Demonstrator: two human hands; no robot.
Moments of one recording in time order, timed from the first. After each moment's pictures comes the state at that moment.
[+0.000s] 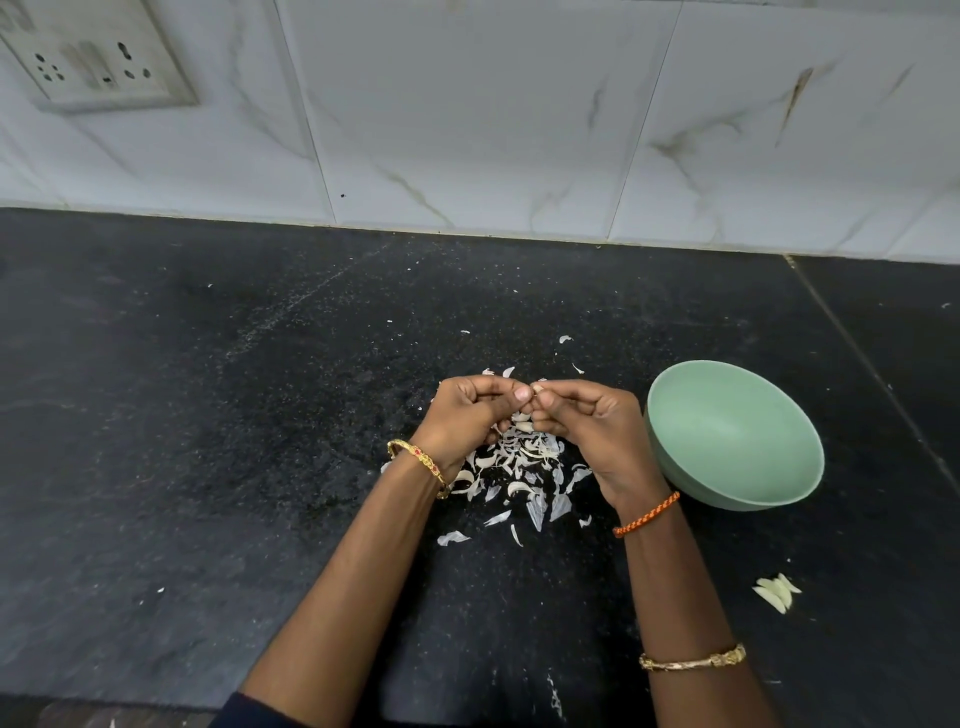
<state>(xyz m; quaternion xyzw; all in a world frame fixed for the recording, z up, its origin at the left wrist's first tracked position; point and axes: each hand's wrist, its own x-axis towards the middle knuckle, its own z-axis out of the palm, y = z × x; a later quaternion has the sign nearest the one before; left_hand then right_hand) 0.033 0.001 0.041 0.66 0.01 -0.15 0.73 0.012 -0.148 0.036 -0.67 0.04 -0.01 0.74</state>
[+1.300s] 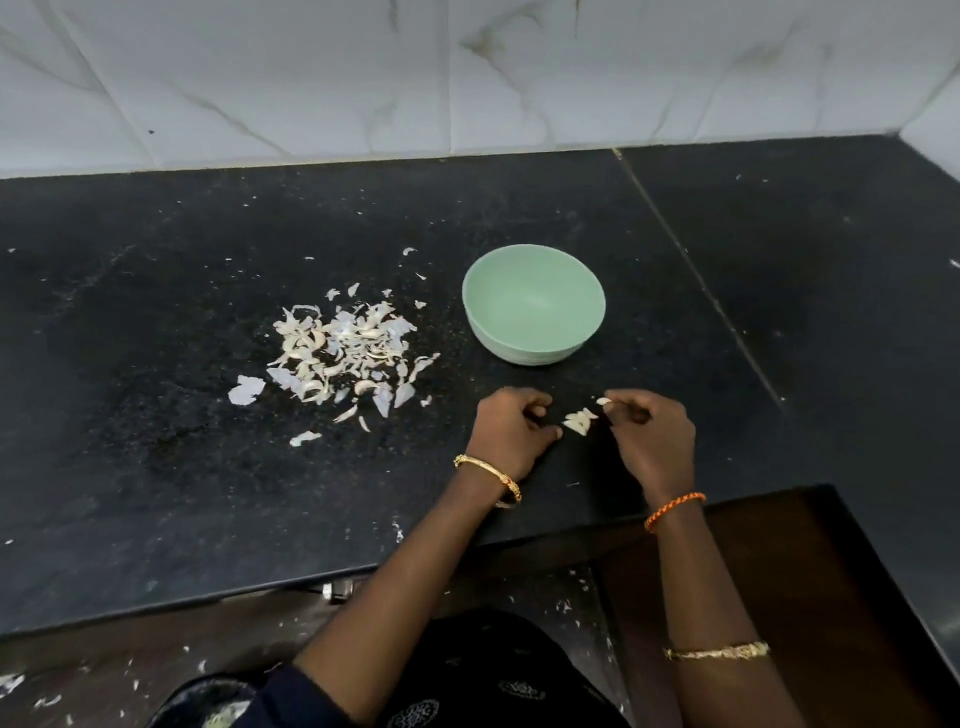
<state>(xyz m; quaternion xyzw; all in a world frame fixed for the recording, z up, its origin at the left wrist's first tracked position) -0.087 -0.166 0.005 0.85 -0.14 -0.16 0.48 -0.139 -0.309 0.014 -0.82 0.32 -0.12 0.46</state>
